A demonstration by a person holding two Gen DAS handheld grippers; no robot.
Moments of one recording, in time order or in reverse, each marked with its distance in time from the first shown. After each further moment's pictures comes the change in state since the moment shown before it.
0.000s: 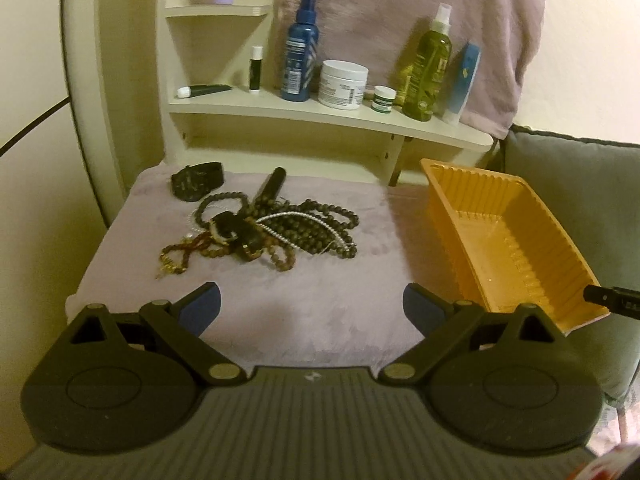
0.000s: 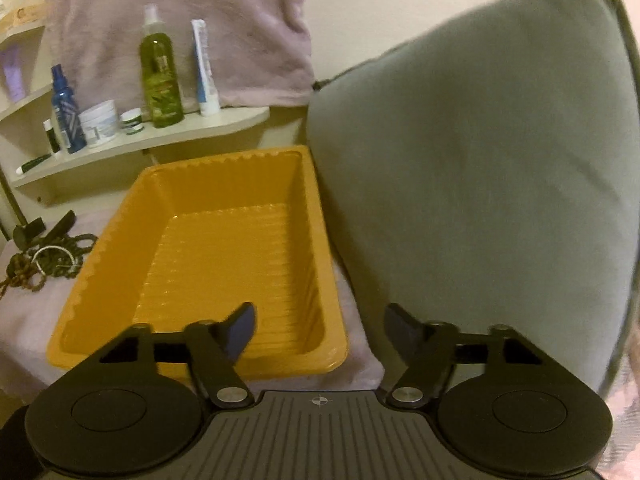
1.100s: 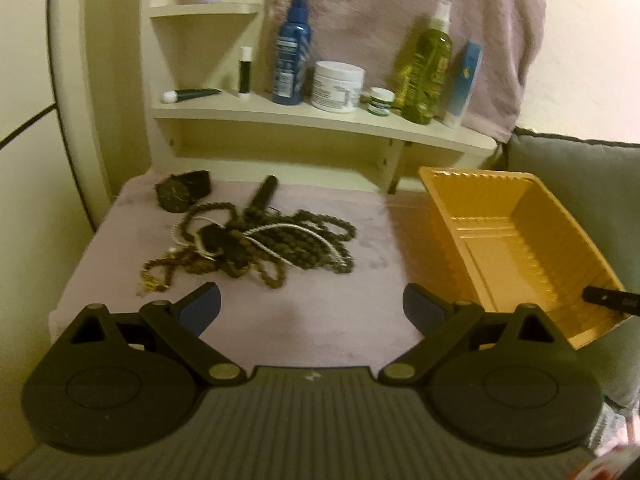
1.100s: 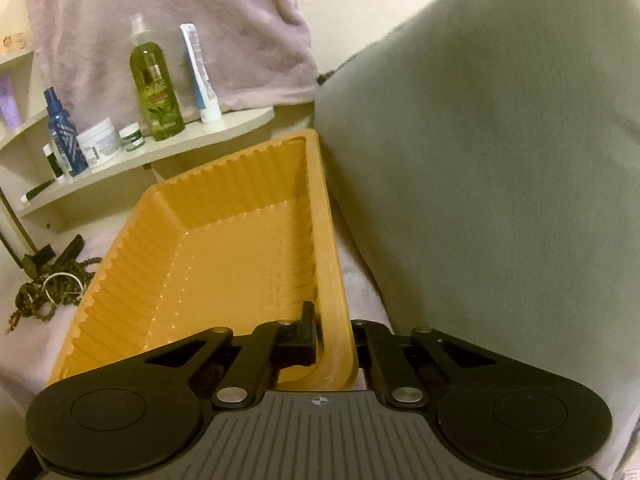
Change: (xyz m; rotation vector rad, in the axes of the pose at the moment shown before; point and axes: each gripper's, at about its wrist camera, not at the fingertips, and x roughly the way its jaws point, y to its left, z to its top) left arm 0.023 0.002 0.003 0.006 -0.038 0.003; right arm 0.018 0.010 0.006 0.070 0.003 0.053
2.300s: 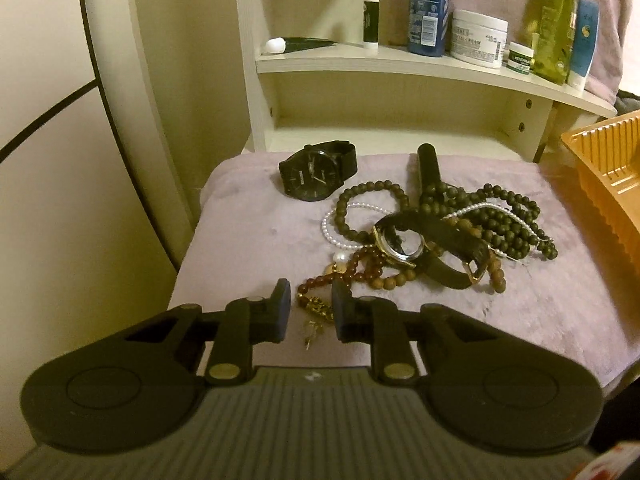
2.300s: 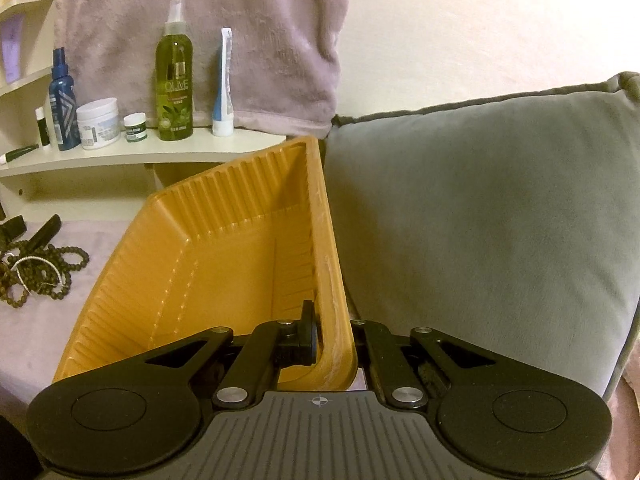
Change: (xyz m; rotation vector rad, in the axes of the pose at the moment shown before) left arm 0.087 0.119 0.000 0.070 0.071 0.142; right arm -0.012 0.059 0.024 -0.185 -0.025 -0.187
